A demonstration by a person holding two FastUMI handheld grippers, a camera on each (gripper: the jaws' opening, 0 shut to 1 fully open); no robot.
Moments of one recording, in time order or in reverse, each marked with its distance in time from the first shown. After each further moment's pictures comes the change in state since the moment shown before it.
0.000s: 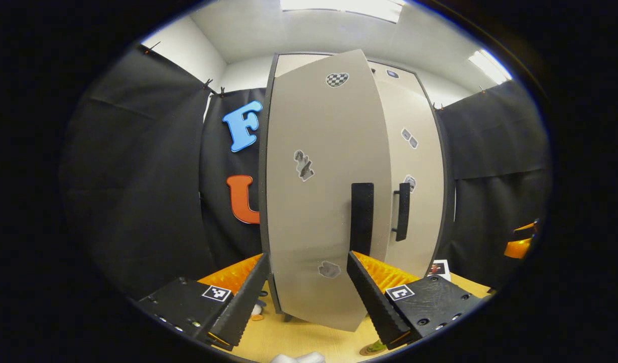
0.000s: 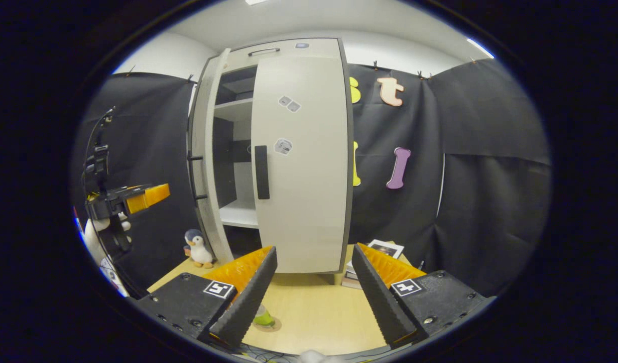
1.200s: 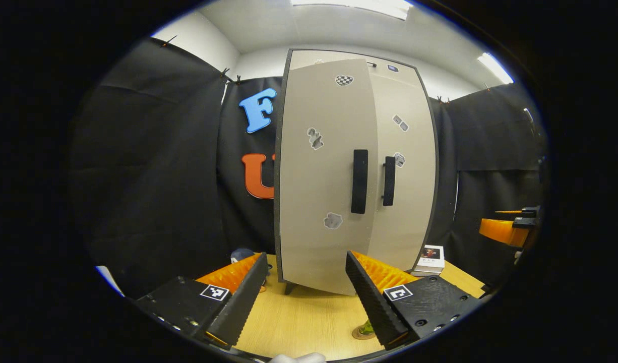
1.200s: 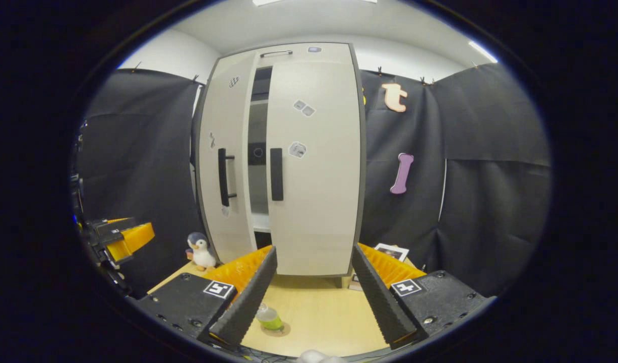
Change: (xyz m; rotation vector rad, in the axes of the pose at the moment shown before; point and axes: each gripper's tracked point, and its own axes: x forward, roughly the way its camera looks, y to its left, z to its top) left arm -0.082 -0.010 -0.056 -0.036 0.082 0.072; right arm 0.000 0.037 -0.006 -0.011 -0.028 -0.005
